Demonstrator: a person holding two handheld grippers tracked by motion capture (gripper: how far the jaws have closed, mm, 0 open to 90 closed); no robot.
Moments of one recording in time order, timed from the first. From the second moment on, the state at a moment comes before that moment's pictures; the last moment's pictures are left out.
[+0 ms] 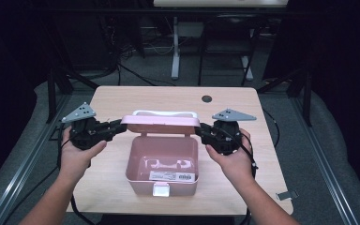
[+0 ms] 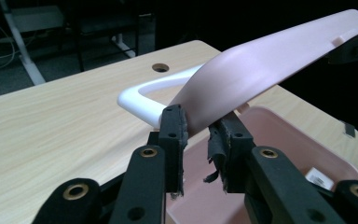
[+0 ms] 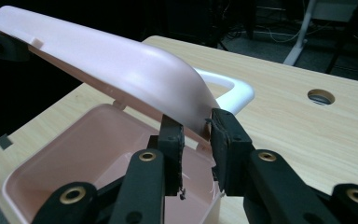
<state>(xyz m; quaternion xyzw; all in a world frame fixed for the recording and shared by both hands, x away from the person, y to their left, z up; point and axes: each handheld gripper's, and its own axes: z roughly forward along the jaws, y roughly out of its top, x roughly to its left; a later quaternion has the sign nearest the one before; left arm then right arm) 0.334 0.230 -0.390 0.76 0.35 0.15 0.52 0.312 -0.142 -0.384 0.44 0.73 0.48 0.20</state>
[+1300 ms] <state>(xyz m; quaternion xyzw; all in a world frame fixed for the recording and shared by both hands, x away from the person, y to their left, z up) 0.295 0.234 -0.417 0.78 0.34 0.14 0.50 0.274 -0.155 -0.416 0.44 0.74 0.48 0.15</state>
